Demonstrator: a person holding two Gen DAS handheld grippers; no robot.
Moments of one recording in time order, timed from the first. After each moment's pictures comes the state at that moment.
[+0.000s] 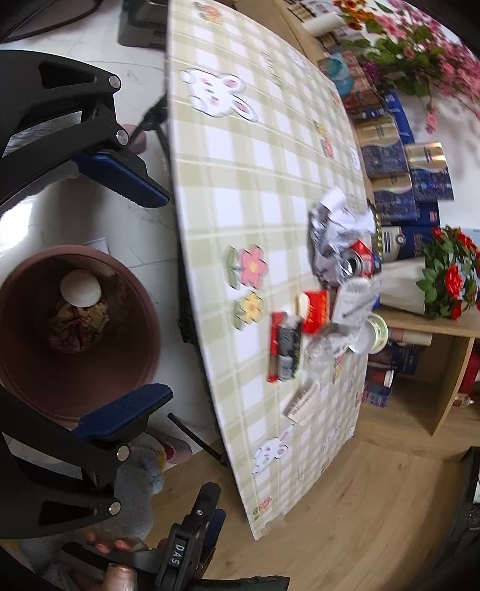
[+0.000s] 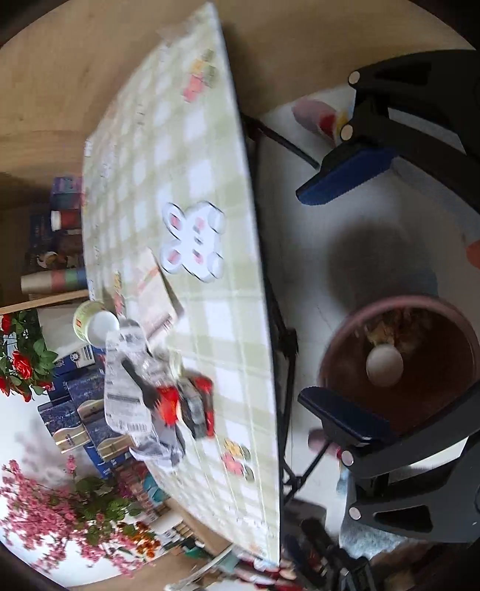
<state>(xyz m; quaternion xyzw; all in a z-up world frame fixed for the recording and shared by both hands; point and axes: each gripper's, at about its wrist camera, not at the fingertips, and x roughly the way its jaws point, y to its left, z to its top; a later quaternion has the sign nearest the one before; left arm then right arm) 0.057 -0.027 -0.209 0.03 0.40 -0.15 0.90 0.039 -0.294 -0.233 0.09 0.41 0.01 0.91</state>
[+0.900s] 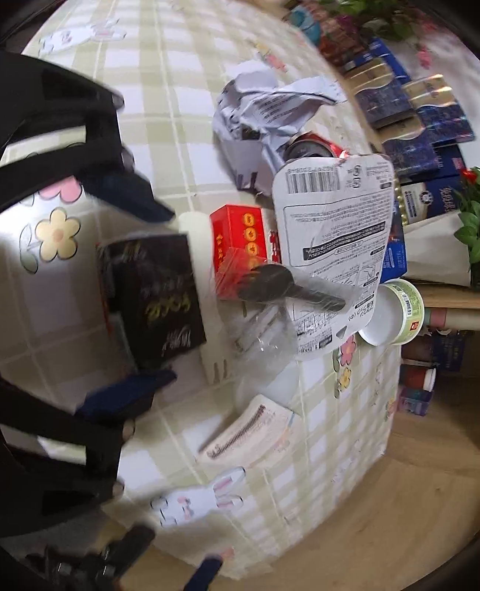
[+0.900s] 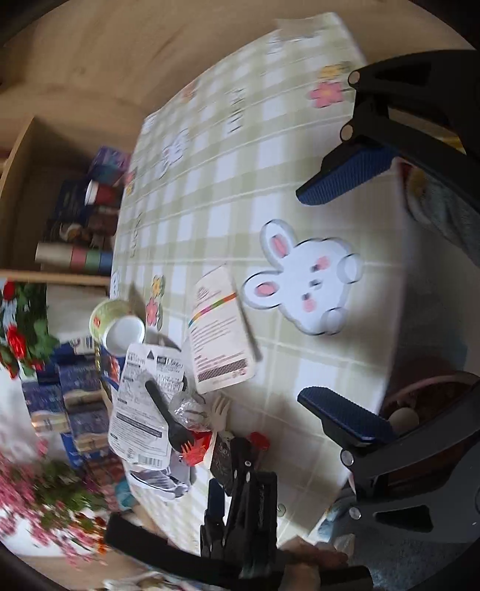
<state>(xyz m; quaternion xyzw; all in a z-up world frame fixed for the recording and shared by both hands) 0.225 -0.134 -0.233 0.06 0.48 -0.15 0.86 0.134 -0.312 -0.220 -0.04 0.41 0.03 0.91</state>
